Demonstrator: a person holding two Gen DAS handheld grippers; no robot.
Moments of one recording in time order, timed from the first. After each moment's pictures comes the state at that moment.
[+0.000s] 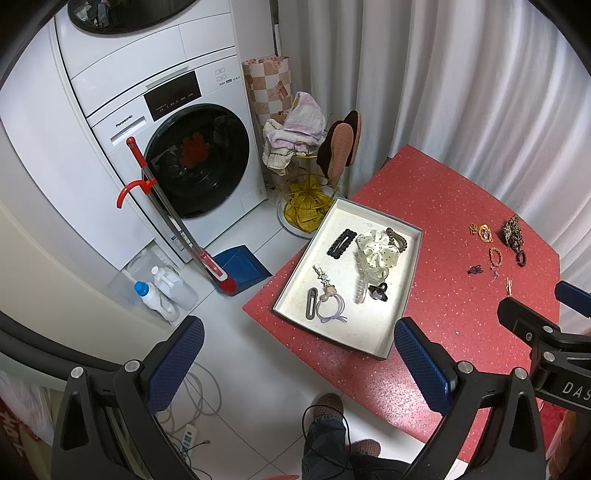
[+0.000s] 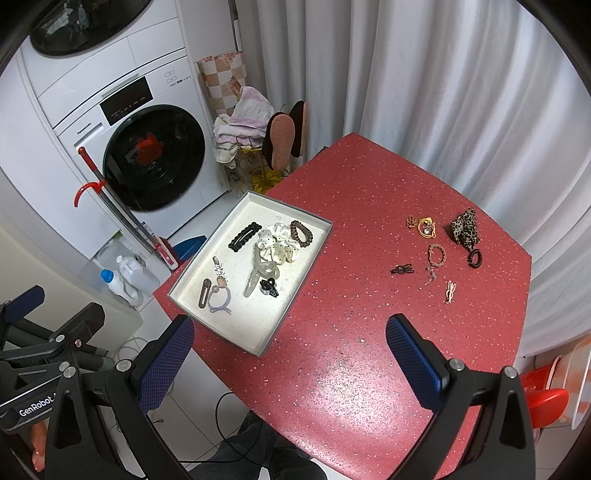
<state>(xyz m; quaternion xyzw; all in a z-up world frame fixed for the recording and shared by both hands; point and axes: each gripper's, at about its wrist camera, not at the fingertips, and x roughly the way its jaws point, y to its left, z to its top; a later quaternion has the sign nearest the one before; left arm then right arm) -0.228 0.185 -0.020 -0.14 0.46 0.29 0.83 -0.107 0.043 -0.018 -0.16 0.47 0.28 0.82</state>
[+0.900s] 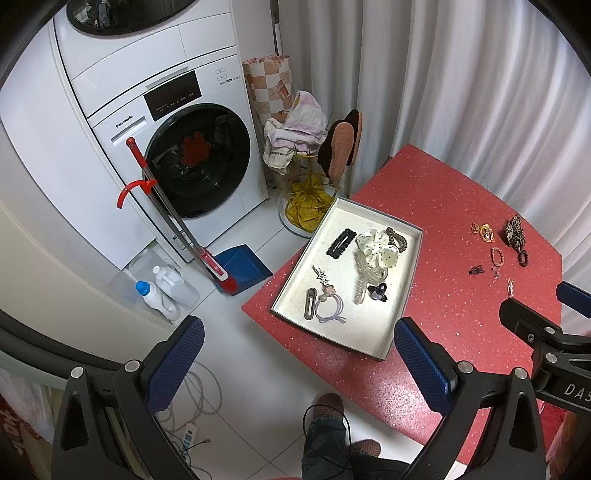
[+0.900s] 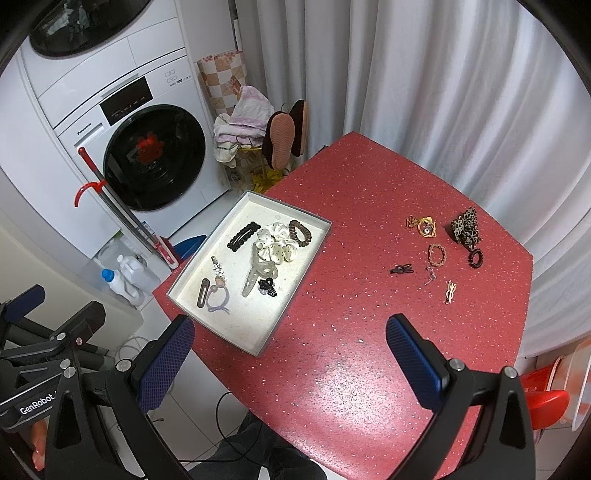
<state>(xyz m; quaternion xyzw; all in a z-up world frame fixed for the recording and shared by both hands) -0.228 0.184 -0.021 -0.14 0.47 0.29 0.82 -0.107 0.042 -0.018 -0.16 0.47 0.28 0.82</state>
